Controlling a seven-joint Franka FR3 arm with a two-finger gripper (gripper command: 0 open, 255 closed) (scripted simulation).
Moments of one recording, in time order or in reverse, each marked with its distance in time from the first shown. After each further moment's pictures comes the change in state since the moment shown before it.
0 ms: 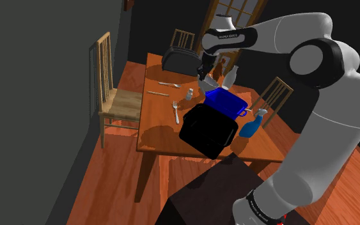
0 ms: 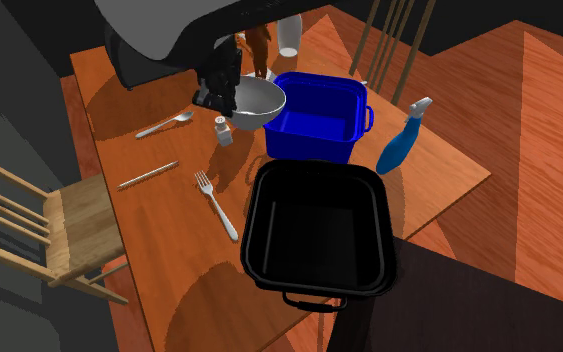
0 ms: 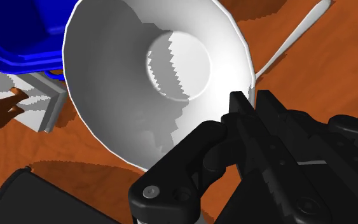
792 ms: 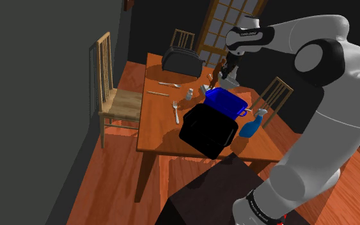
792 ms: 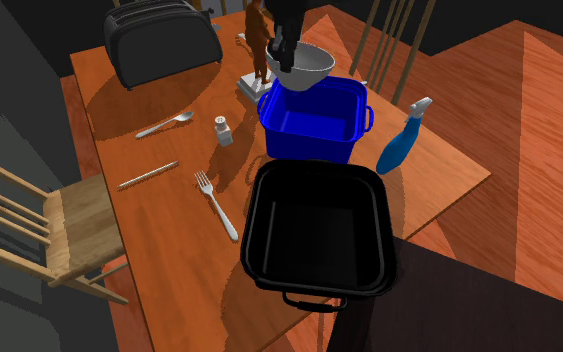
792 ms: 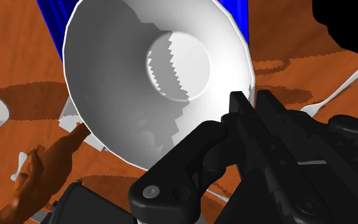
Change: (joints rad) arm -0.163 -0.025 -0.081 0.029 0.058 -0.020 -0.268
